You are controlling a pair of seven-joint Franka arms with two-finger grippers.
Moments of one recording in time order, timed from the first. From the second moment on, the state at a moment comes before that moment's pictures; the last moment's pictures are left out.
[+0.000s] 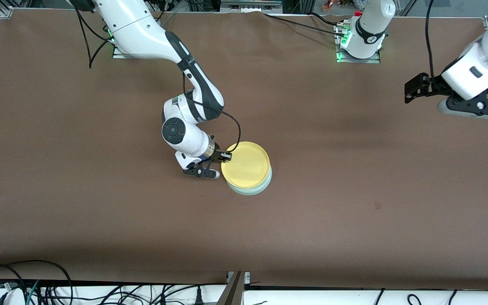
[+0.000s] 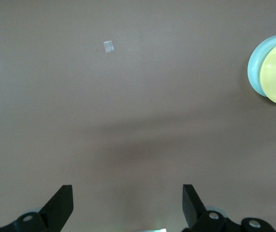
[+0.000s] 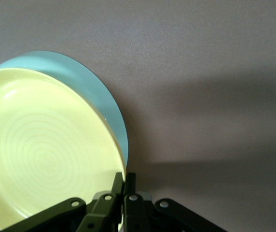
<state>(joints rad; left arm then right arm) 0.03 0.03 -0.16 -1.60 0.01 1.52 -0.01 0.65 0.75 -0.06 -1.58 0.46 2.41 0.46</state>
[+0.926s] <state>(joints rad) 0.08 0.00 -0.16 -1.56 0.01 1.47 -0.01 0.67 0.77 -0.07 -1.54 0.46 2.45 0.51</state>
